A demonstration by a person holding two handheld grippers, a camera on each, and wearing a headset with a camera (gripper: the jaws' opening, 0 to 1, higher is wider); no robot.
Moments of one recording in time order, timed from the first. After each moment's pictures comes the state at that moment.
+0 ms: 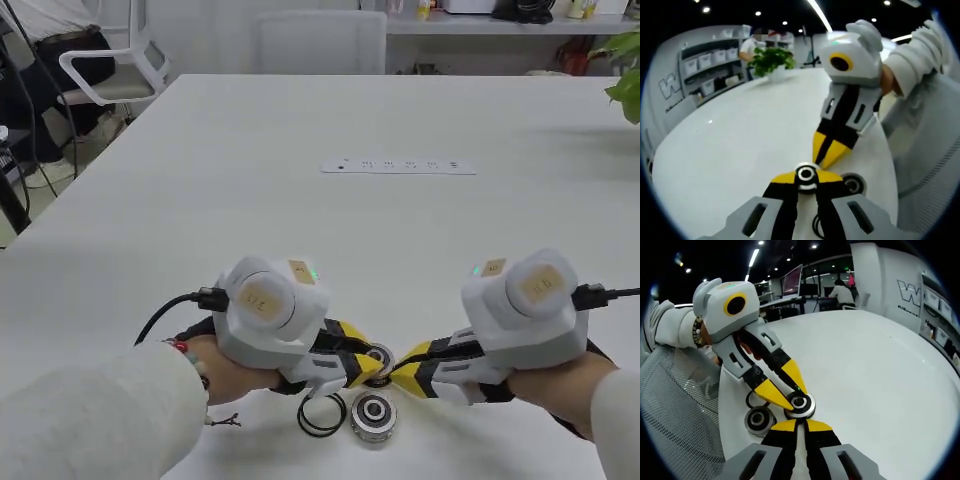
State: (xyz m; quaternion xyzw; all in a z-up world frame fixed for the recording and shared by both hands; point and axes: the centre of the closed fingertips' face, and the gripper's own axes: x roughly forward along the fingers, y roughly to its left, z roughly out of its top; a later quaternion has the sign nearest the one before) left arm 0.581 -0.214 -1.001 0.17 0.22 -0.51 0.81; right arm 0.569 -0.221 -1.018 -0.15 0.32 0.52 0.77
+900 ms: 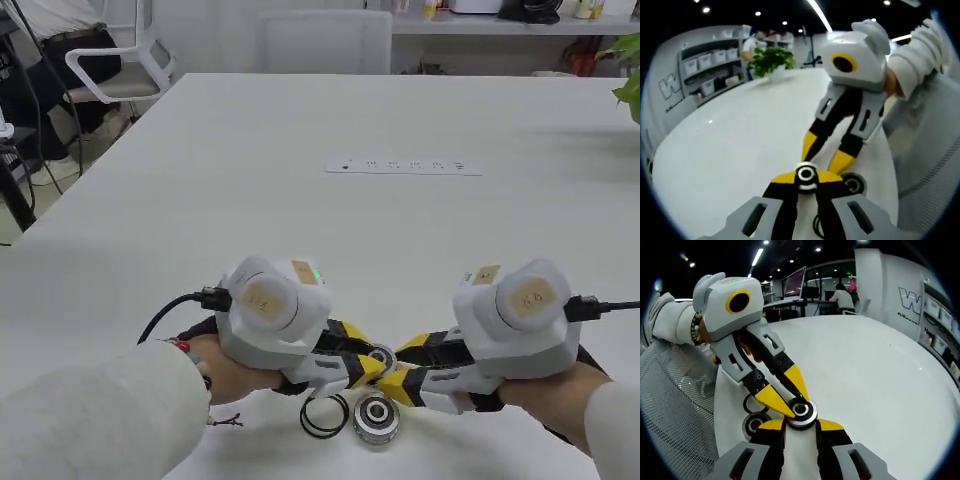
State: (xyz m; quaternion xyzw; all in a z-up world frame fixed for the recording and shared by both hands) left arm 0.581 -0.213 -1.001 0.17 0.22 -0.51 0.81; right arm 0.573 -0.210 -1.016 -0.17 0.30 0.52 0.78
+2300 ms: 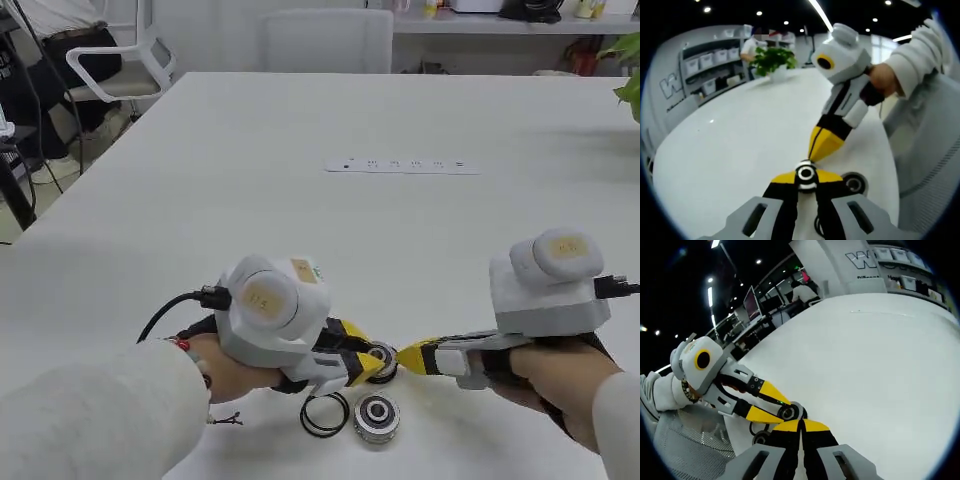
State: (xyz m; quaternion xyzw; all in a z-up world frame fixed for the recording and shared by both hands) left arm 0.583 -0.211 -1.001 0.17 0.23 -0.50 0.82; right arm 0.585 -0.224 -1.007 0.05 0.39 0.44 0.81
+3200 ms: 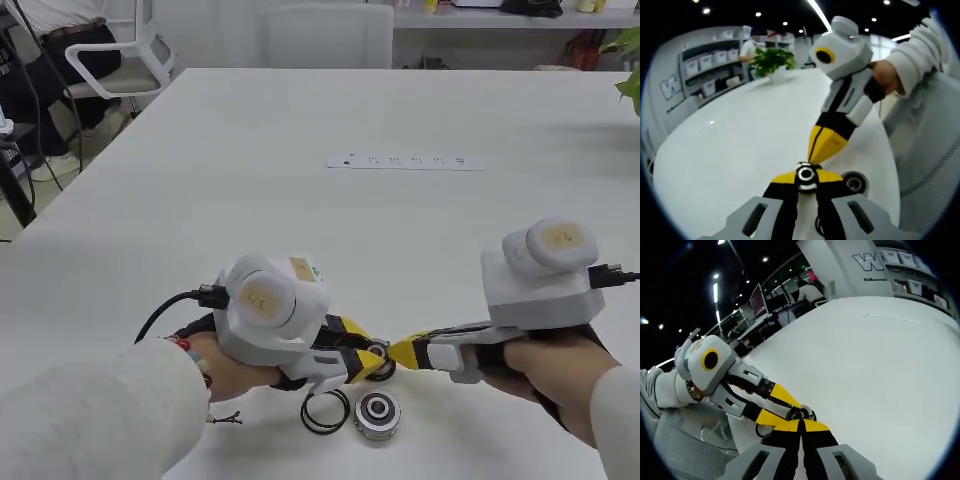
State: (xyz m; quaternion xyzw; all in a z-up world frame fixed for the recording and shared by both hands) left arm 0.583 -0.211 -1.001 0.18 0.22 -0.51 0.82; right arm 0.576 -0.212 -0.997 0.03 0.38 0.46 0.80
